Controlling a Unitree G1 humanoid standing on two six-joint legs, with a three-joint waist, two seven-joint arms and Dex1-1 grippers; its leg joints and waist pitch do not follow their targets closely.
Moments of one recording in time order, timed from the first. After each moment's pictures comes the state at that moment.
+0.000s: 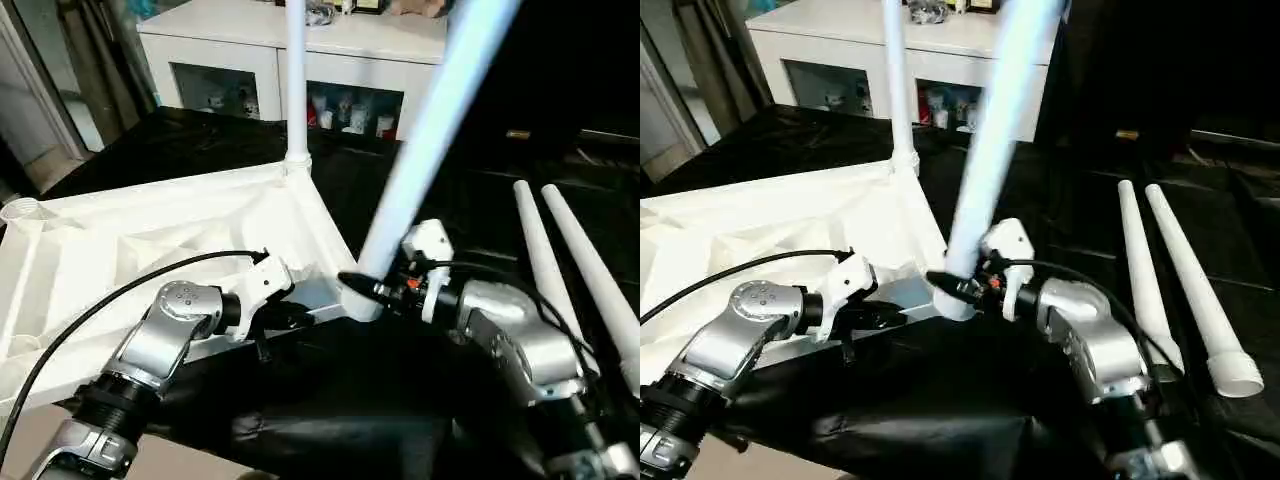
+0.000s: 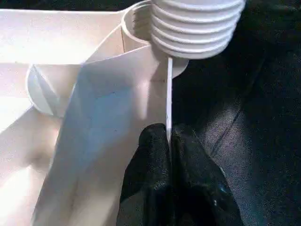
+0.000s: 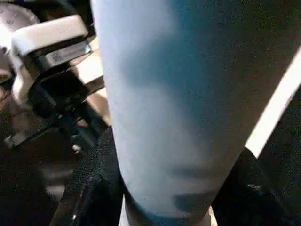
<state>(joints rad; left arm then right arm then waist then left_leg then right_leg) -0.43 0.41 -0.29 0.31 -0.04 0.28 -1.03 -0.39 -0.33 0.18 0.16 0.28 0.34 0.89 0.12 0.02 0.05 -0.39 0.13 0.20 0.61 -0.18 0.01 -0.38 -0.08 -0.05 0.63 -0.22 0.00</state>
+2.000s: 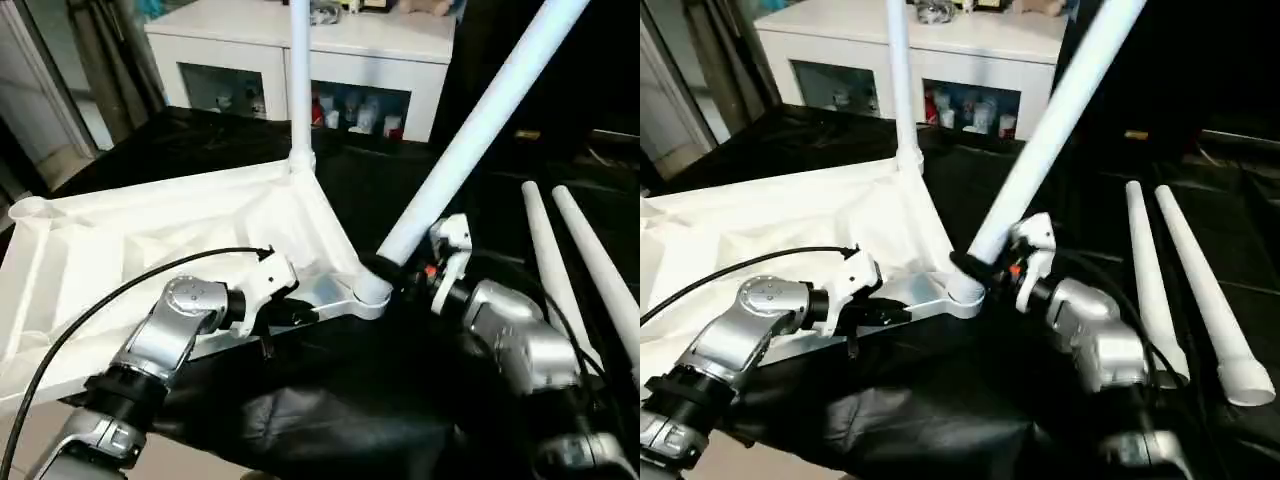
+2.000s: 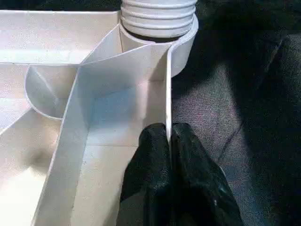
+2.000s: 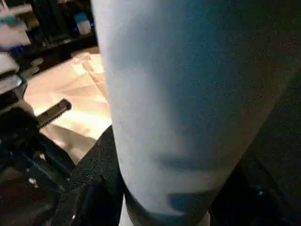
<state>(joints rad) -0.48 0.39 -0.29 0.39 -0.03 0.23 -1.05 -0.39 -0.25 0.03 0.33 0.31 0.23 0.81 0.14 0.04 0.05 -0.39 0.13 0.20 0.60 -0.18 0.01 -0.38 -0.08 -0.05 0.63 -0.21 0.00</state>
